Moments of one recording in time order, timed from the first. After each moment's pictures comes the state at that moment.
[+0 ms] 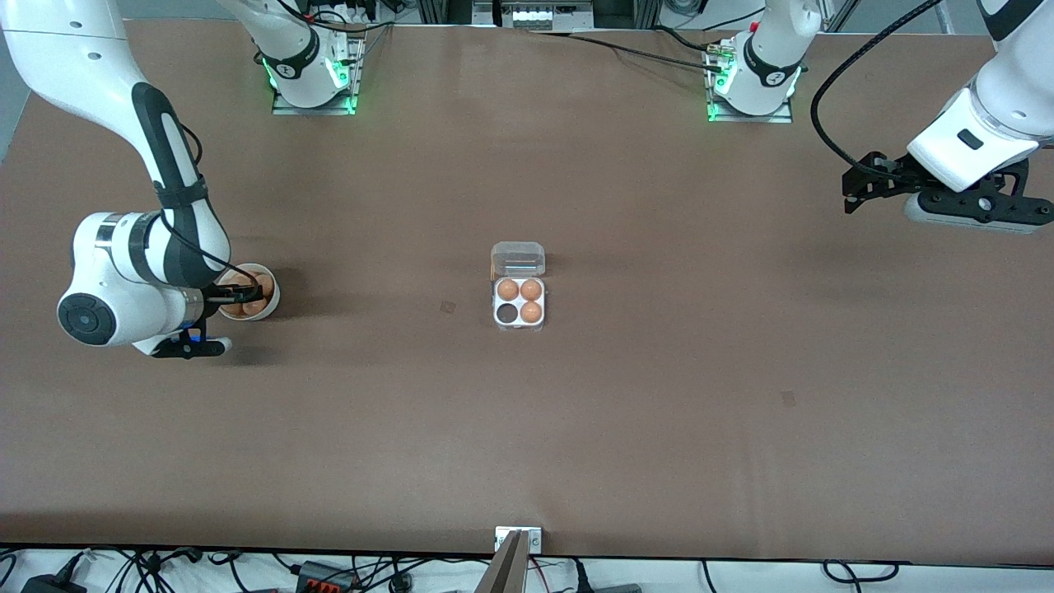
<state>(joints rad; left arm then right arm) -0.04 -0.04 -0.07 -1.70 0.04 1.65 0.02 0.01 0.57 -0.05 -1.70 -0.04 1.85 -0.05</state>
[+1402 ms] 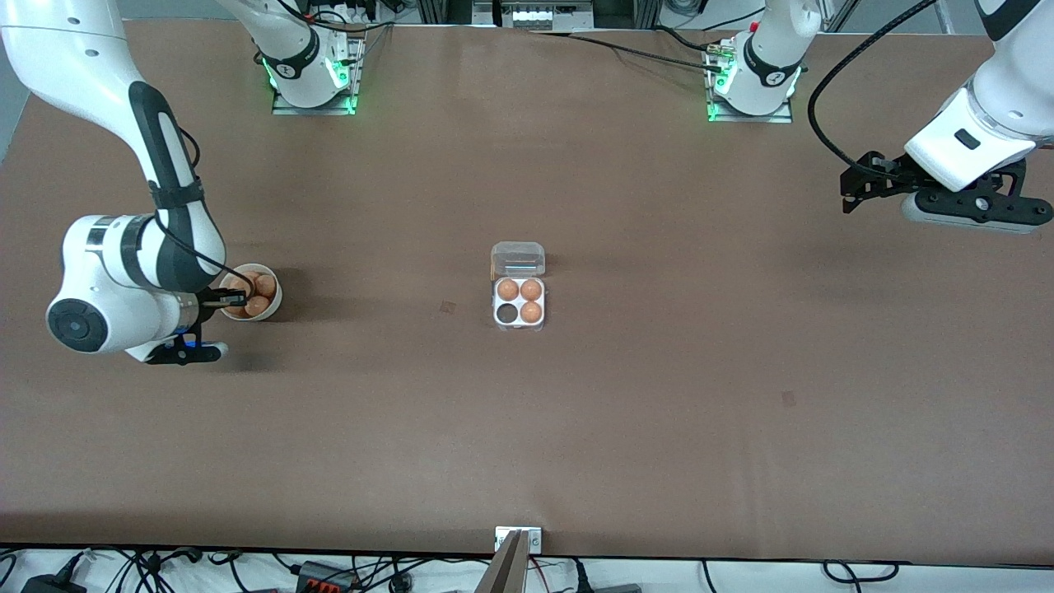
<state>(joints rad) -0.04 -0.04 -0.08 -1.70 0.04 1.65 0.02 0.02 0.57 -0.05 -1.57 -0.05 1.72 -0.07</state>
